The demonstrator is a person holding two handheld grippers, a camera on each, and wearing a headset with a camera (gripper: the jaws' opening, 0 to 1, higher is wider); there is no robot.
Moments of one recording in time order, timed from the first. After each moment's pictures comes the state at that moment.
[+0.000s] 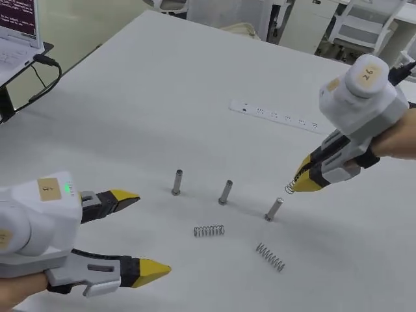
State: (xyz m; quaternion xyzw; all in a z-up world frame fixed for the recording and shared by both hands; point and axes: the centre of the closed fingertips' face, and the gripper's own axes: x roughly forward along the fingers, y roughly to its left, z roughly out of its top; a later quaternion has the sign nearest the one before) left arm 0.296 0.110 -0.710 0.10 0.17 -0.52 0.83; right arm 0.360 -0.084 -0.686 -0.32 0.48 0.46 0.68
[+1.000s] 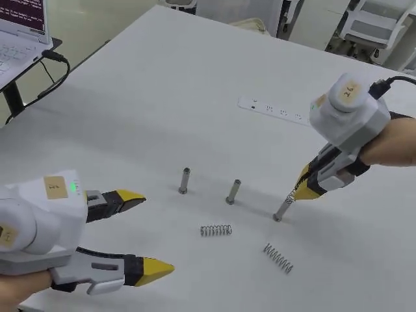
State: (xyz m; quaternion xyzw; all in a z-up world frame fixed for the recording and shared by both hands) left arm 0.297 0.114 -0.715 0.10 0.18 -0.52 0.83; right arm 0.365 -0.089 -0.719 -0.32 0.51 0.46 0.65
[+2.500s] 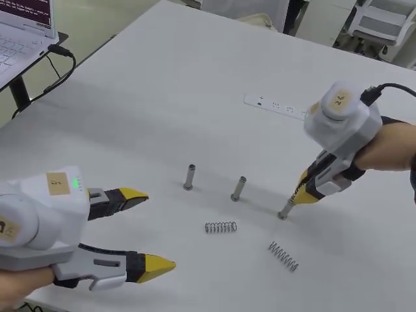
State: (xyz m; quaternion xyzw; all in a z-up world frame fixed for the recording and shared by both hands) left arm 0.295 0.117 -0.718 0.10 0.18 -0.52 0.83; right arm 0.365 -0.086 -0.740 -0.33 0.52 0.46 0.64
